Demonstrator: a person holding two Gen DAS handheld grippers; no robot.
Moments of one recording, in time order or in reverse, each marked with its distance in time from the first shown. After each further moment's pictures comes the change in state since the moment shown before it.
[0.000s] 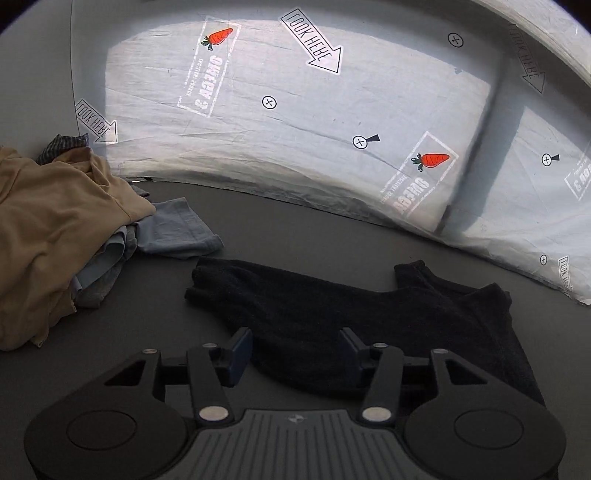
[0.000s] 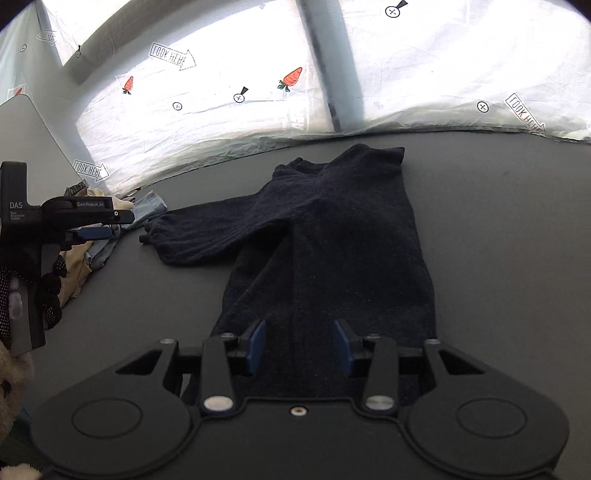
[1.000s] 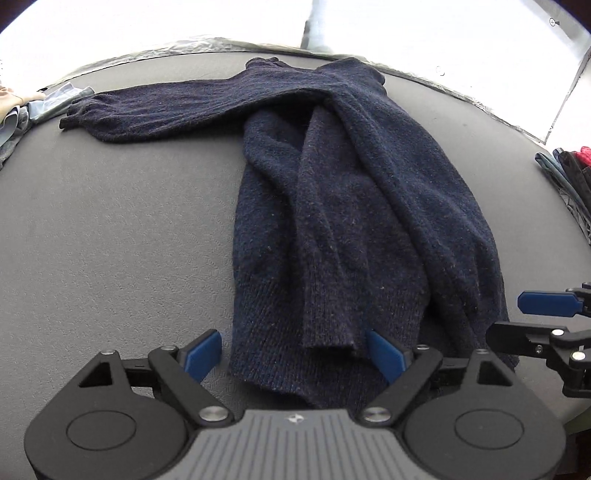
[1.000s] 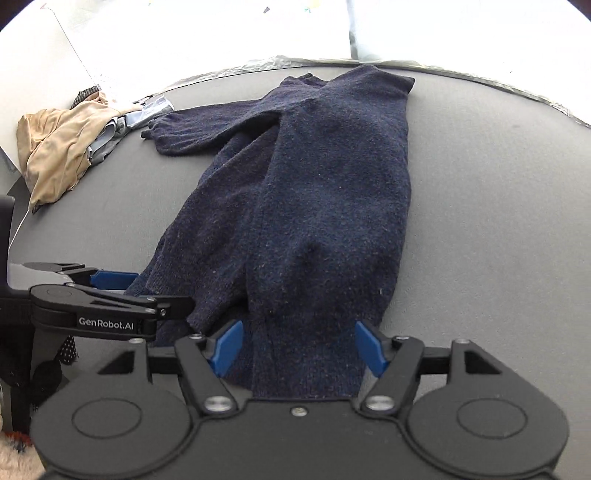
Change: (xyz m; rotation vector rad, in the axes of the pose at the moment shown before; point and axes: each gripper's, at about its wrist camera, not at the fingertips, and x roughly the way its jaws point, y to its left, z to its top) left arm -0.023 -0.095 -0.164 0.157 0.307 -0.127; right arm 0.001 -0.029 -0.044 -0.194 0.184 0.025
